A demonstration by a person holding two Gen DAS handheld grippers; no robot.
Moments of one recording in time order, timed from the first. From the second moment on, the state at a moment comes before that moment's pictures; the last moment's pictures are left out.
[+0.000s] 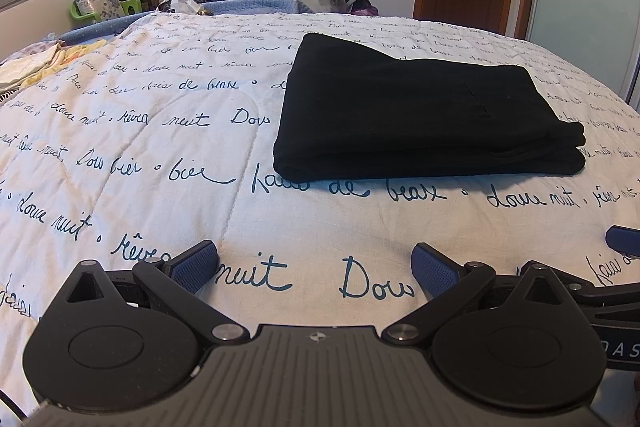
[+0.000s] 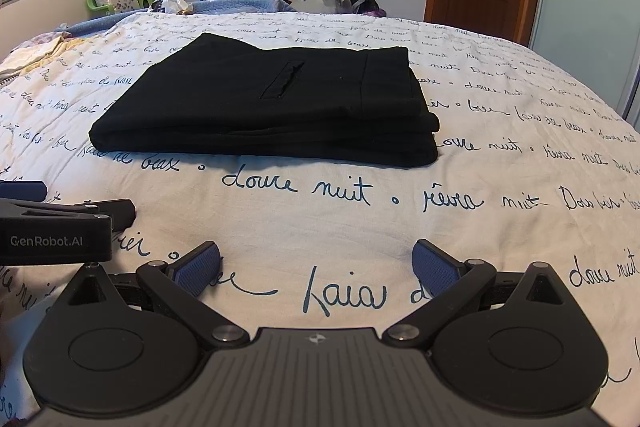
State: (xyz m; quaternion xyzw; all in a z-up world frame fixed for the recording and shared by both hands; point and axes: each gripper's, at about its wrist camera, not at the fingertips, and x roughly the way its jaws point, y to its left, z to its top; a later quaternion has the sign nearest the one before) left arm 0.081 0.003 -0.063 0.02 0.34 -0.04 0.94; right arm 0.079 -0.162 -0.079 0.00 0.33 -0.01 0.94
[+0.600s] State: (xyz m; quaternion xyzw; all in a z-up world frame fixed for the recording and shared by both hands) left arm 0.081 0.004 -0.062 0.02 0.34 -0.04 0.94; right arm 0.079 -0.161 -0.080 0.00 0.33 -0.01 0.94
